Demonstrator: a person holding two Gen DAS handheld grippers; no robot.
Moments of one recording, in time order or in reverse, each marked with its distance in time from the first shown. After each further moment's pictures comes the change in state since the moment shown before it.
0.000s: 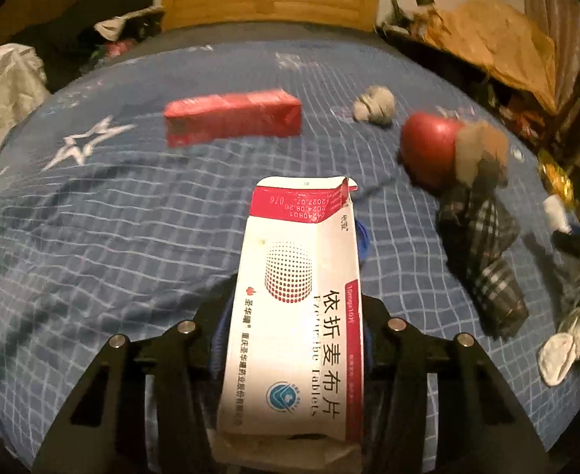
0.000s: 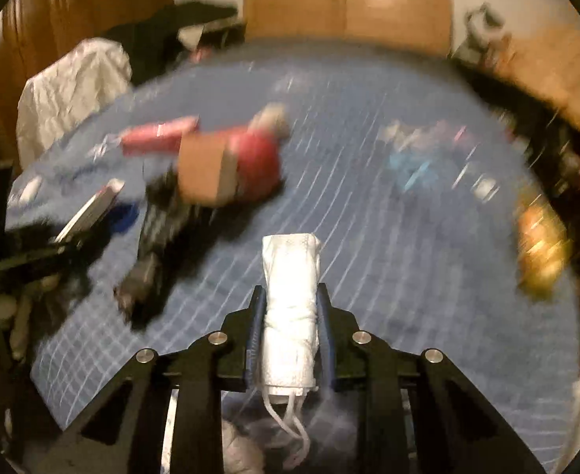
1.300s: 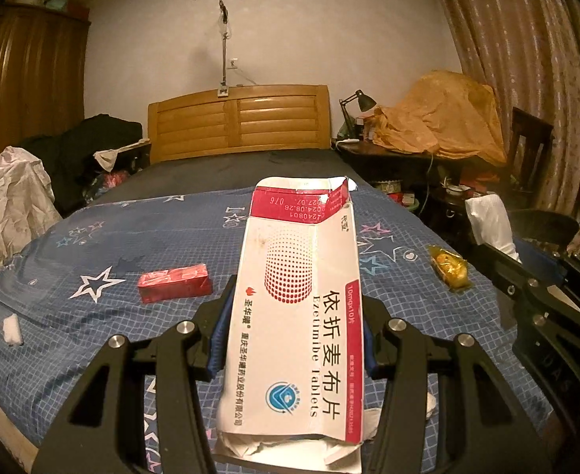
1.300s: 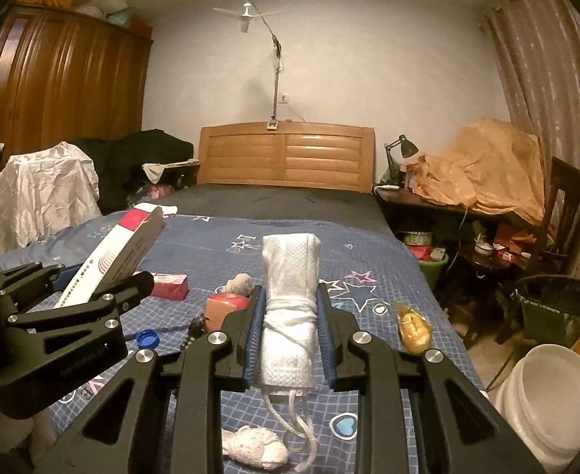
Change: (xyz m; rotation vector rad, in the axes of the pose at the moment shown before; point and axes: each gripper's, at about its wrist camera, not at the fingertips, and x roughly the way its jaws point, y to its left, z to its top) left arm -0.159 -0.157 0.008 0.133 -0.440 -0.010; right arm -0.213 0.057 -0.029 0.052 -0.518 -0.224
